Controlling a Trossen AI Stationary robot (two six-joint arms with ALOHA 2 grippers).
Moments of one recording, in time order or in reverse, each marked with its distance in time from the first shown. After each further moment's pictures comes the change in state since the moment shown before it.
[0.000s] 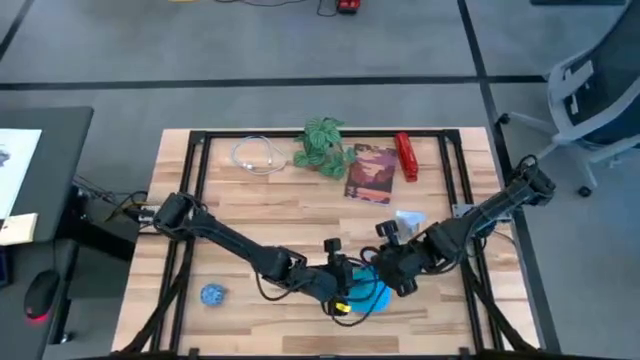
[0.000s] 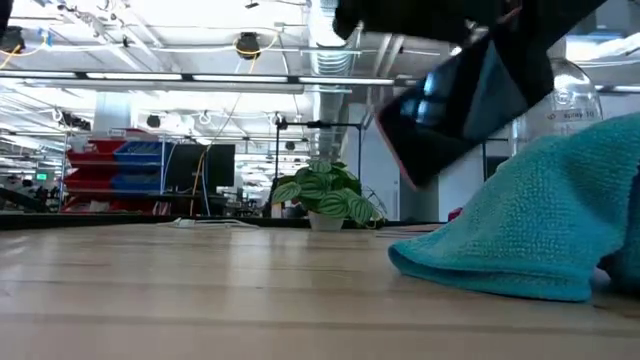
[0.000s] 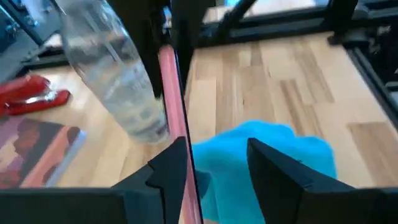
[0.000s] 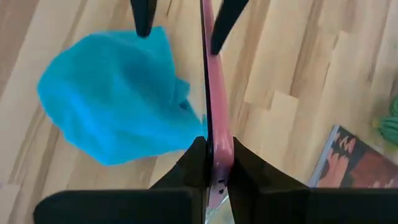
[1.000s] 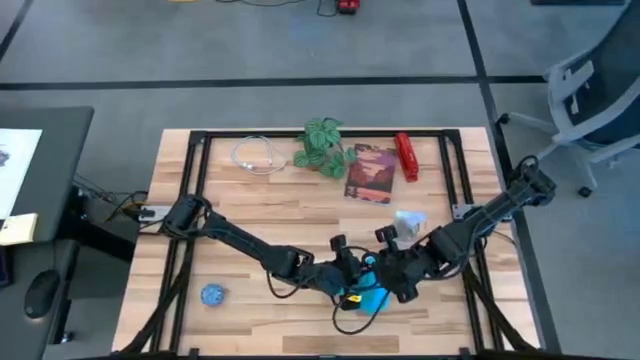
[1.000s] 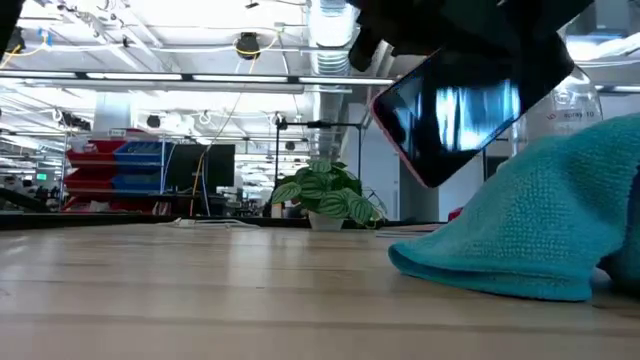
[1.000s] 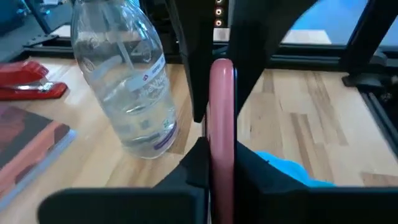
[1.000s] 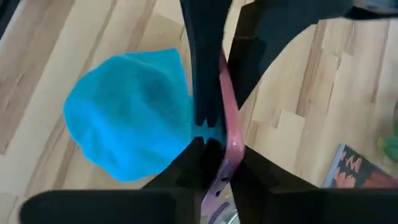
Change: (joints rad) left arm 0.029 0.048 0.006 0.158 -0.012 -0.133; right arm 0.054 -0.002 0.002 0.045 0.010 -0.025
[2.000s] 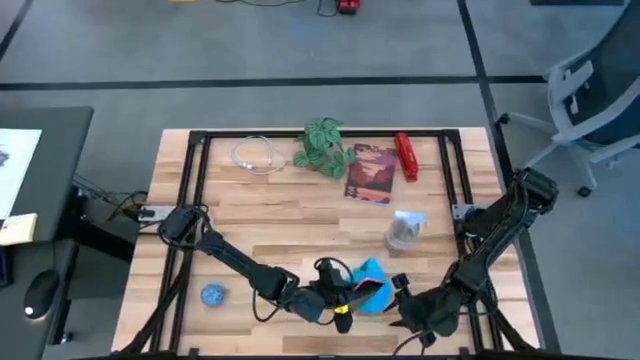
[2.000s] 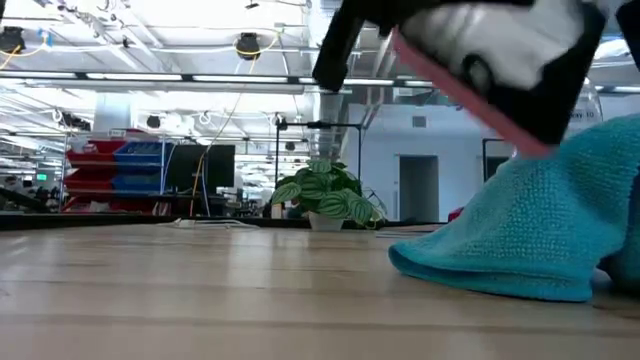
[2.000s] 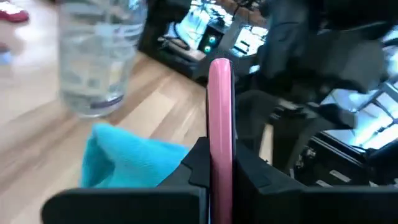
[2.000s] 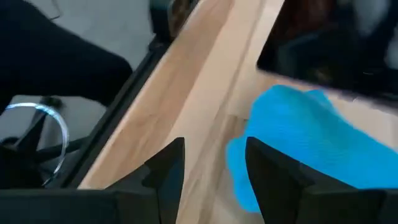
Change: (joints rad) left arm -0.118 0.021 -0.147 0.287 -0.139 -0.418; right arm 0.335 0.017 -0.519 0.926 0.133 0.237
